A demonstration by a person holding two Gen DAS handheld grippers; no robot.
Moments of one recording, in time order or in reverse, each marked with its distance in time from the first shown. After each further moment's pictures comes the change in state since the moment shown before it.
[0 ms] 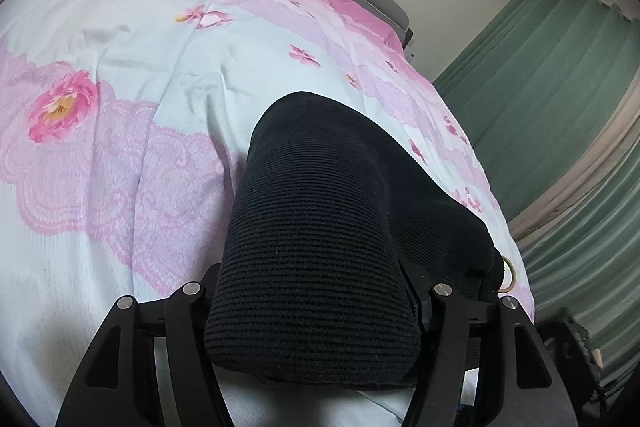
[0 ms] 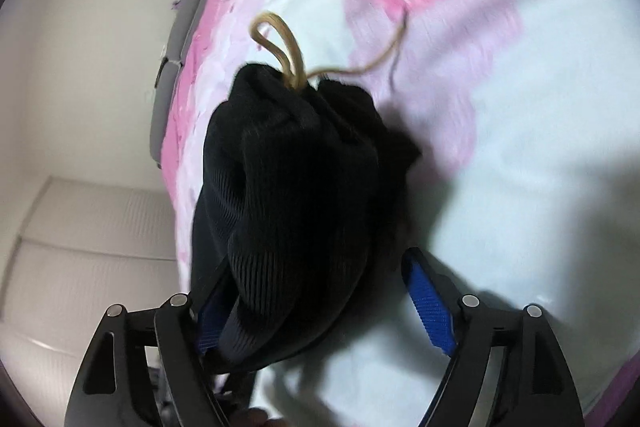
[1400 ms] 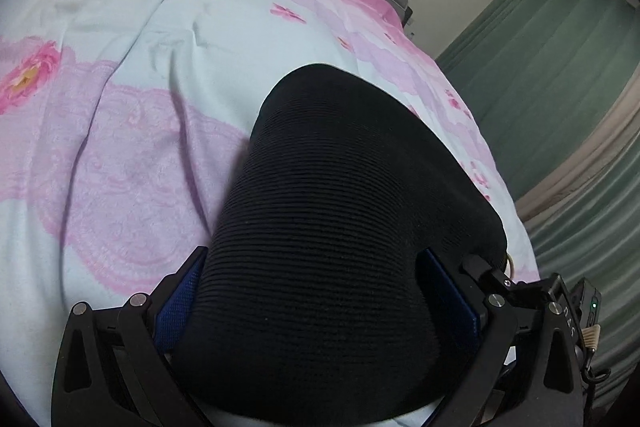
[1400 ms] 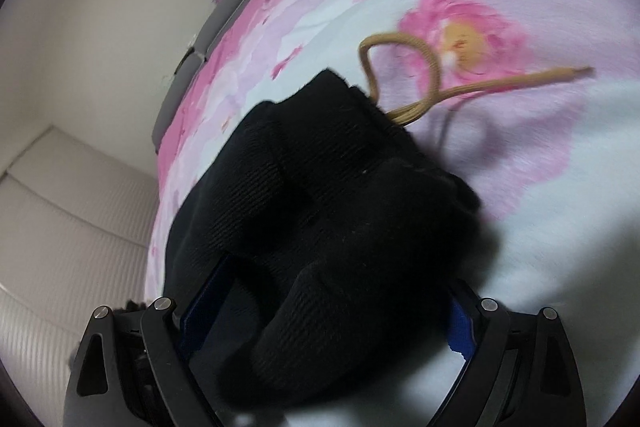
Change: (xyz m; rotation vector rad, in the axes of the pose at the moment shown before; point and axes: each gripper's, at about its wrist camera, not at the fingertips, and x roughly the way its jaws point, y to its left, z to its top) left arm 0.041 -0.021 -0.016 0.016 0.059 0.012; right arm 0.029 0.009 0.044 -0.300 -0.125 -0.056
